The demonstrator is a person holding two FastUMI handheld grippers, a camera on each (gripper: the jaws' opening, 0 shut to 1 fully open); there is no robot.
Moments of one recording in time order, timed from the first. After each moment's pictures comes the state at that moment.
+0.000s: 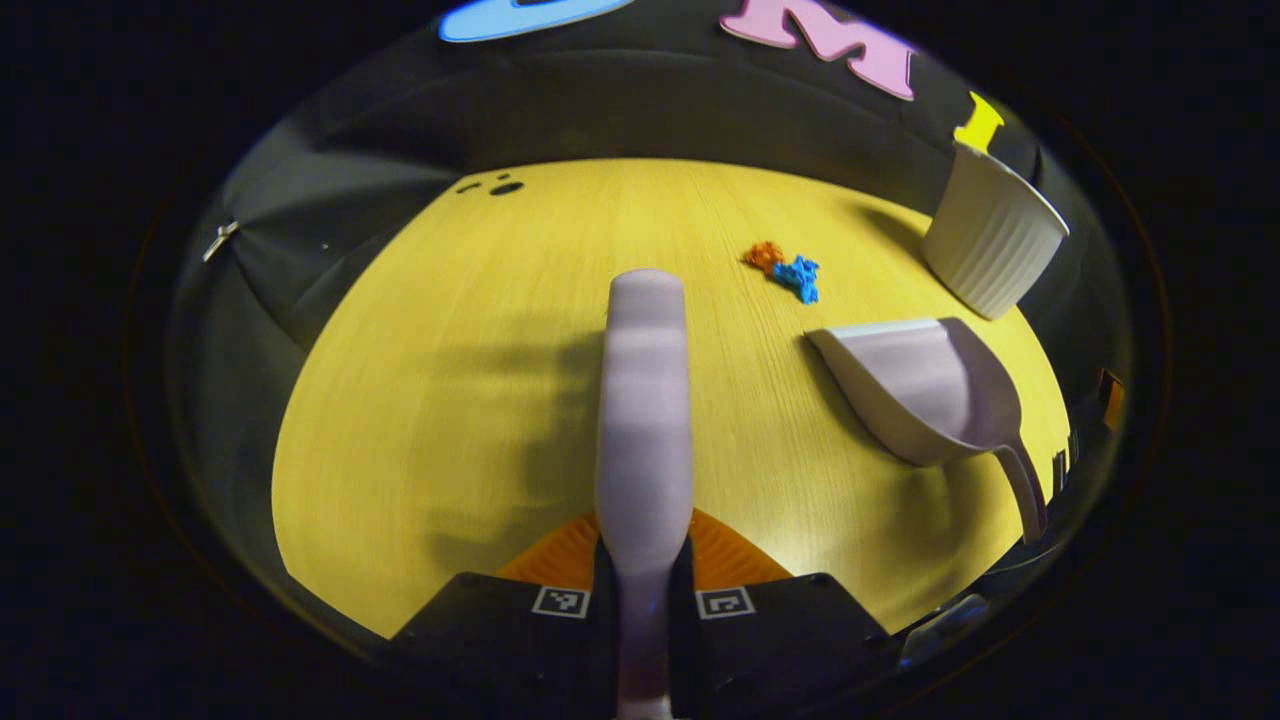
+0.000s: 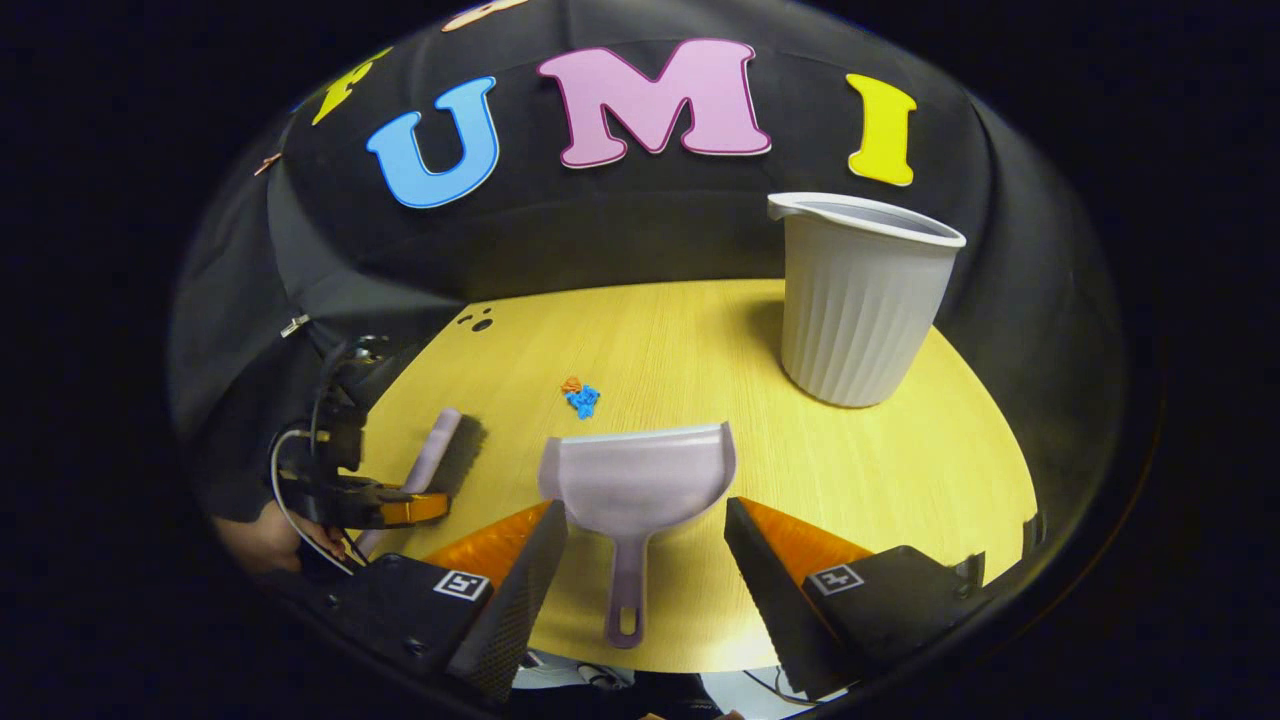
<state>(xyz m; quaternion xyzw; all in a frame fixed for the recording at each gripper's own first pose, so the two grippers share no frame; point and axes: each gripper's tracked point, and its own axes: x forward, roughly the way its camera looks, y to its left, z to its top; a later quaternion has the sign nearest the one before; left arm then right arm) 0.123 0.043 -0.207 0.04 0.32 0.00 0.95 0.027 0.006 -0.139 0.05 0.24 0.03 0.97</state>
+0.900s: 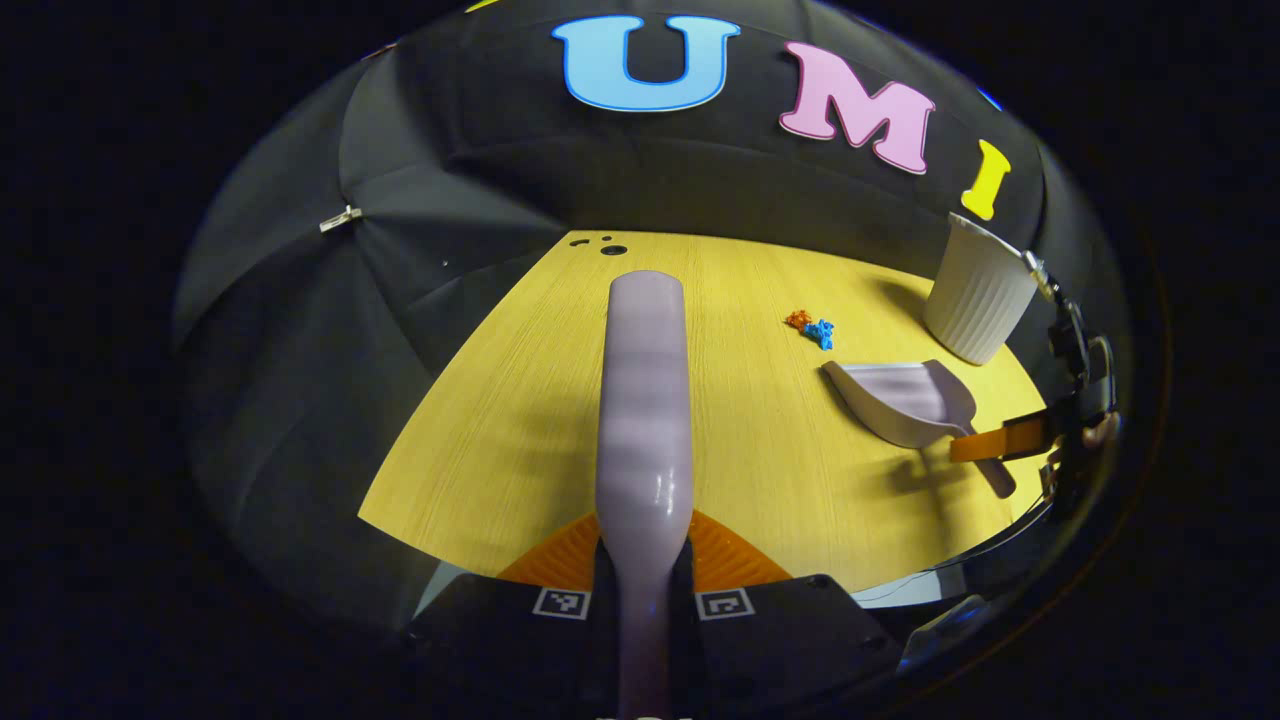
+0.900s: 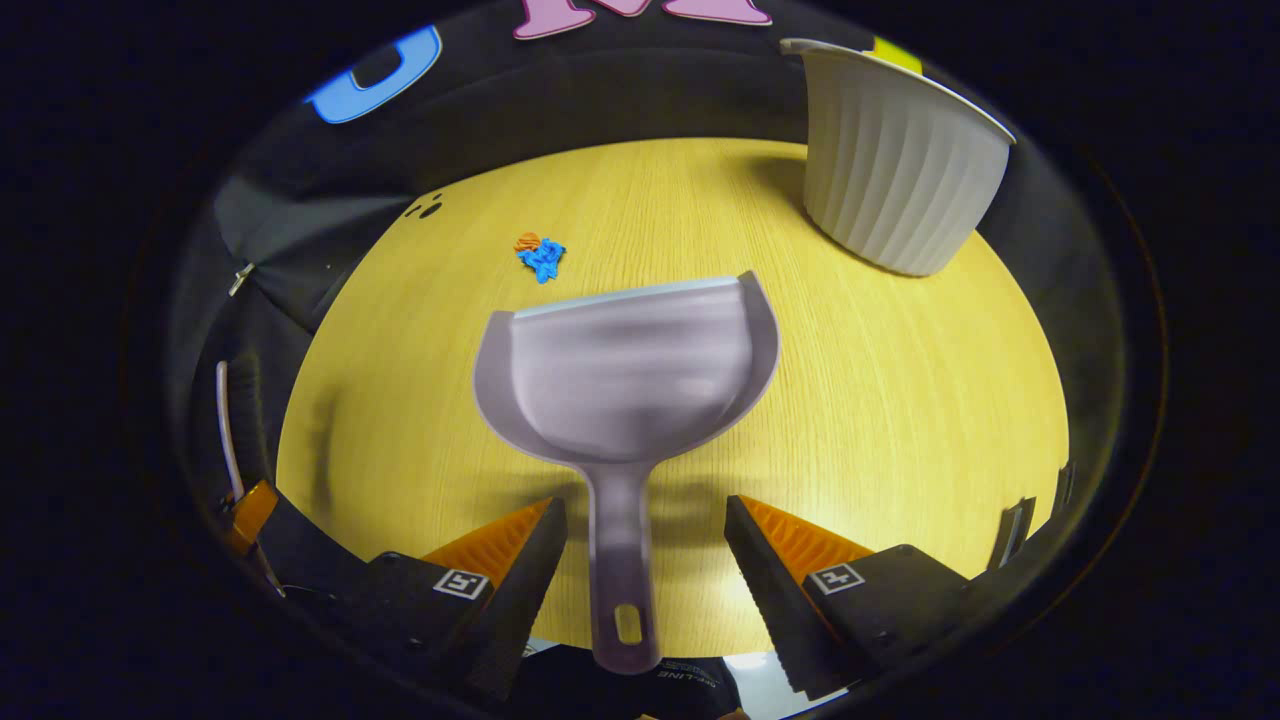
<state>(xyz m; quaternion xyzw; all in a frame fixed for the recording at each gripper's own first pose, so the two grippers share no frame) -0.006 0.095 -0.161 0.00 0.23 0.07 0.97 0.050 0.012 -0.268 0.06 0.43 0.00 0.90</state>
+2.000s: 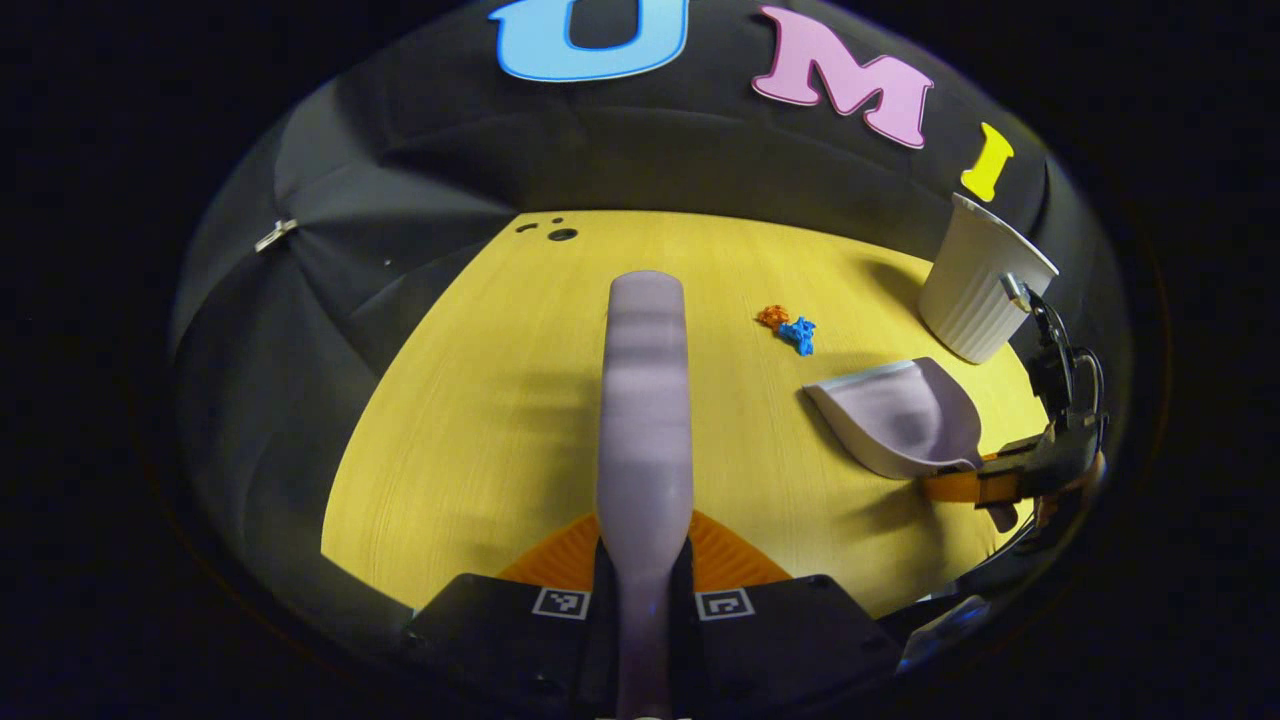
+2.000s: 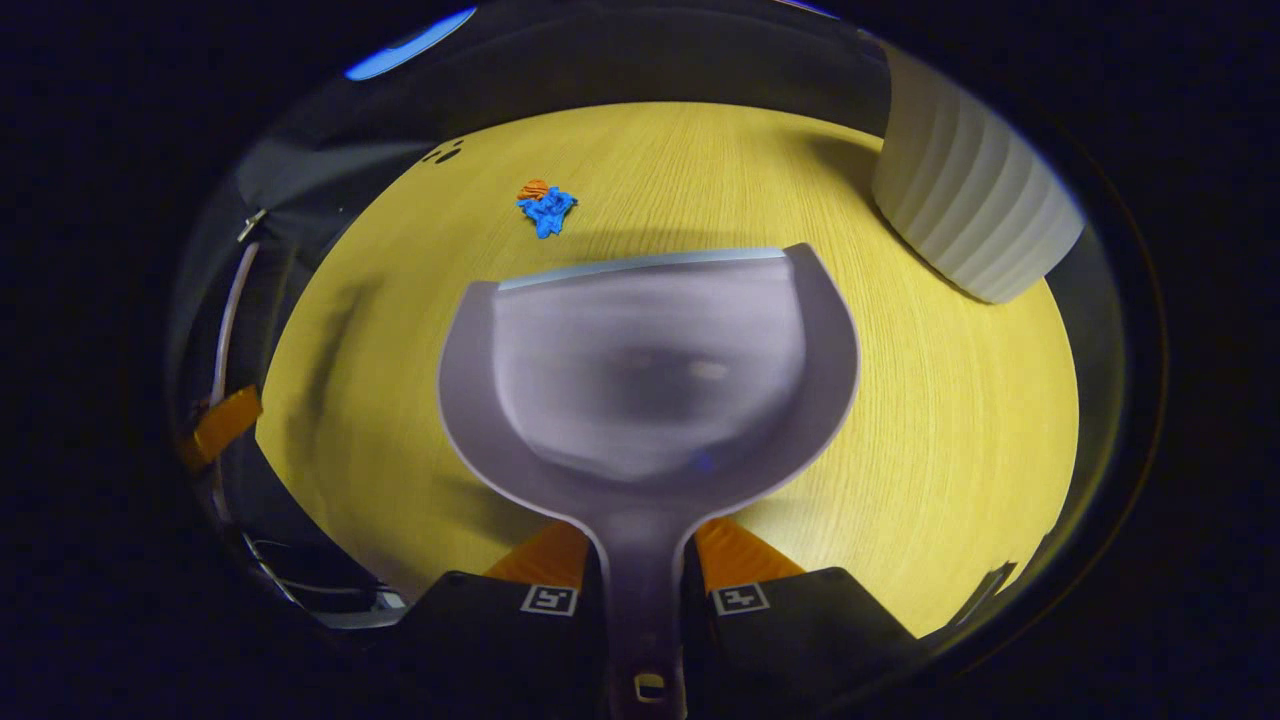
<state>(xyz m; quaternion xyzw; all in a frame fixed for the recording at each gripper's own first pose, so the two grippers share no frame) 0.097 0.045 -0.153 0.04 0.29 0.02 0.95 0.075 0.003 -0.294 -0.01 0.47 0.06 0.88</state>
